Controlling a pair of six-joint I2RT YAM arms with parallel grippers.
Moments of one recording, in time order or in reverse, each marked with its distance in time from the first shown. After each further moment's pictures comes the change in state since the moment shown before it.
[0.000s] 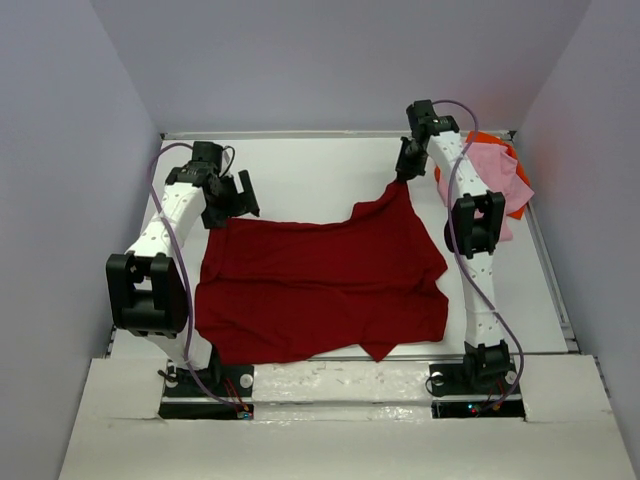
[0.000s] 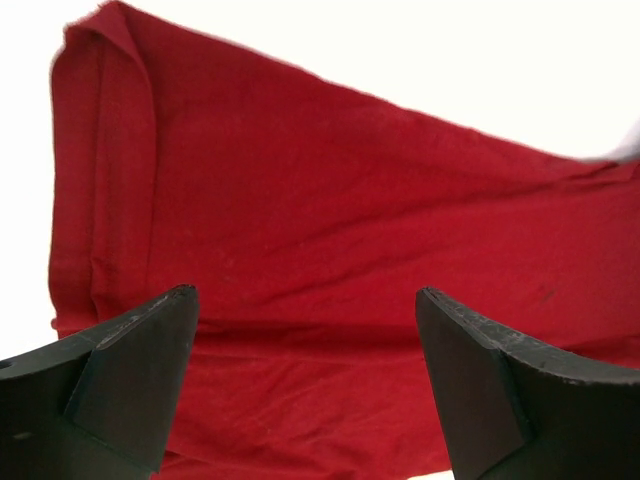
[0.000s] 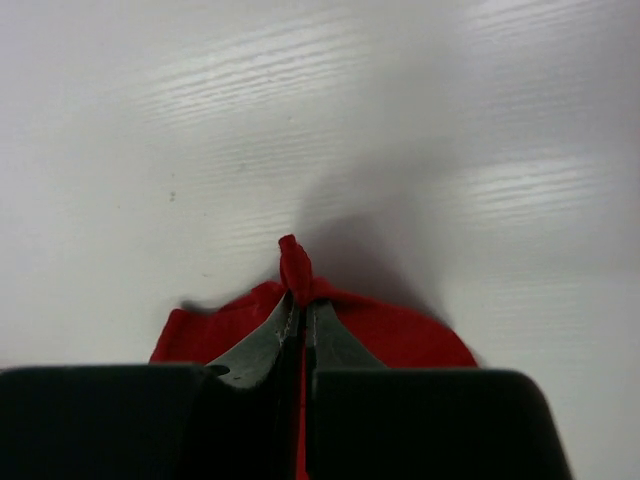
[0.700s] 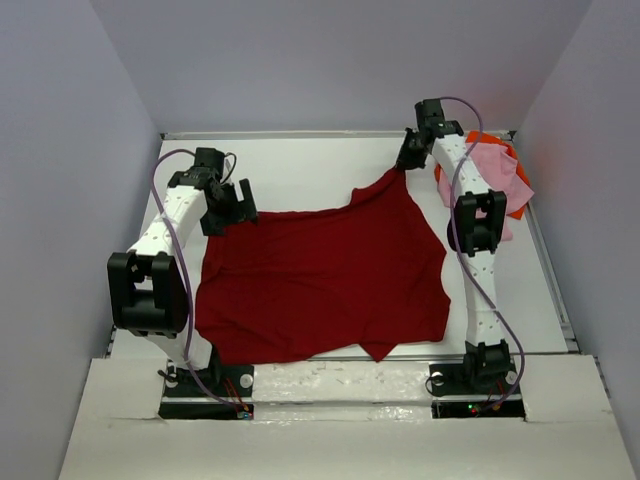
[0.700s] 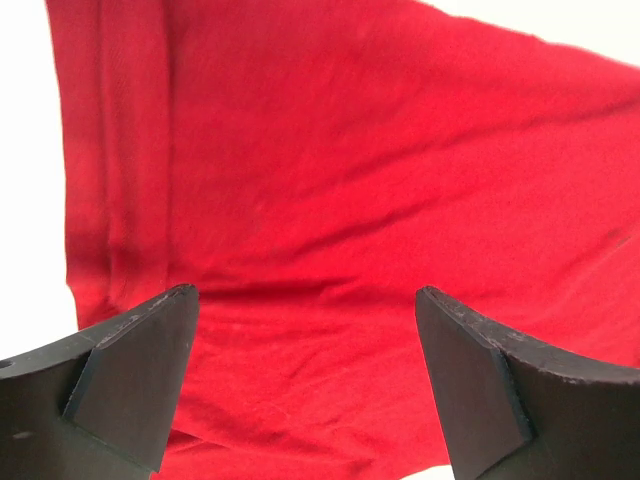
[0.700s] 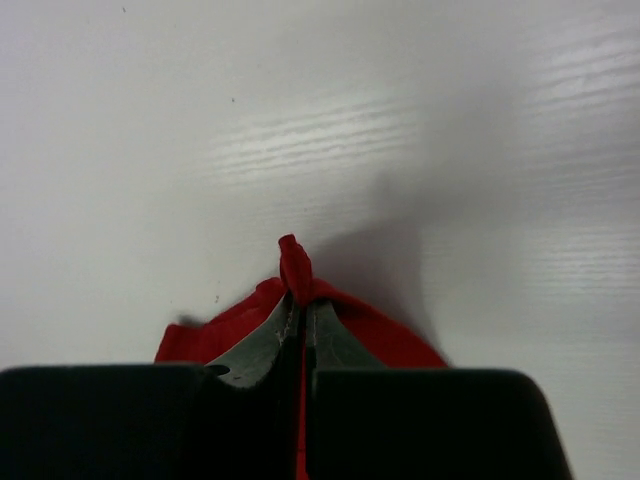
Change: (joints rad) left arm 0.000 0.000 -0.053 -0.013 -0.010 0.025; right arm -0.041 0.031 -0.041 0.253 -0.066 0.019
